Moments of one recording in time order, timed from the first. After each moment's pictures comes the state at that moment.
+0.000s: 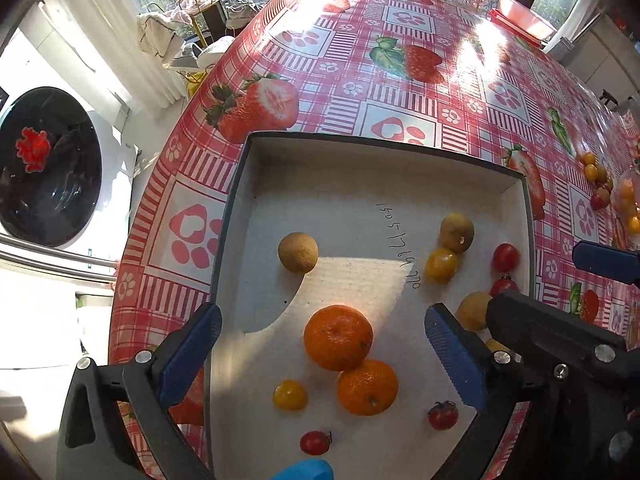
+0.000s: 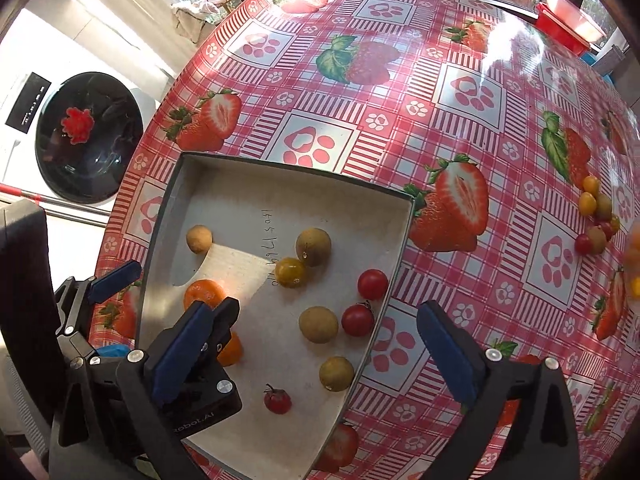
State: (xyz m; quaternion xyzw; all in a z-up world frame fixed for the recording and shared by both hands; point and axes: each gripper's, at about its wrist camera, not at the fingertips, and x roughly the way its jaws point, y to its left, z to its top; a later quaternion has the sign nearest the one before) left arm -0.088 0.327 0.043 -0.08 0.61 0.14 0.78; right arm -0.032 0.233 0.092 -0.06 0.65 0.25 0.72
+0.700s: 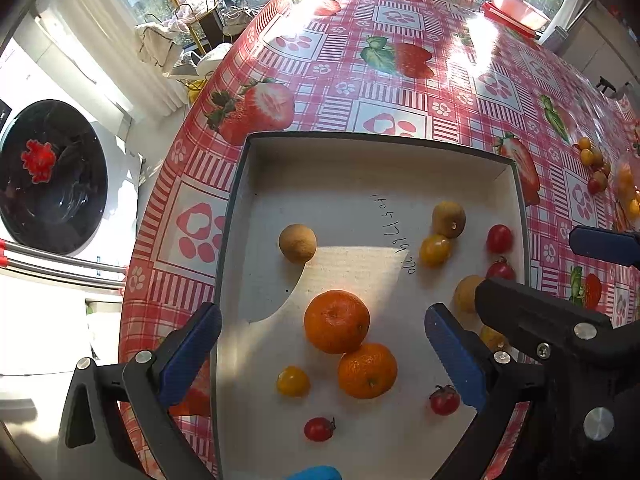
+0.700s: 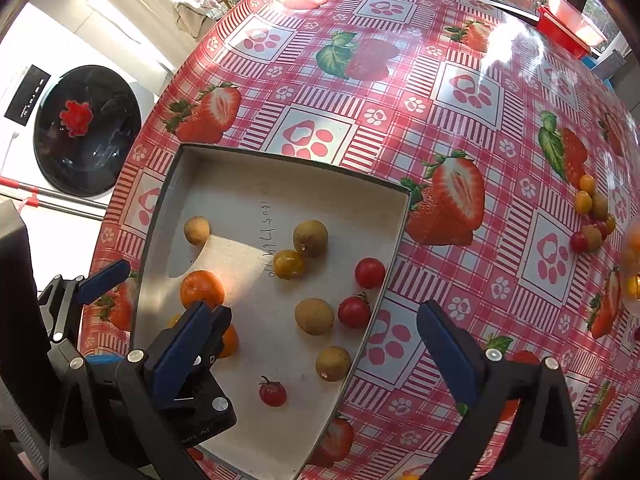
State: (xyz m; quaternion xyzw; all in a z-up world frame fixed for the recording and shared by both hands) left arm -0.098 0.321 0.052 -0.06 0.61 0.13 0.78; right arm -0.035 0.233 0.092 -0.06 0.65 0.24 0.71
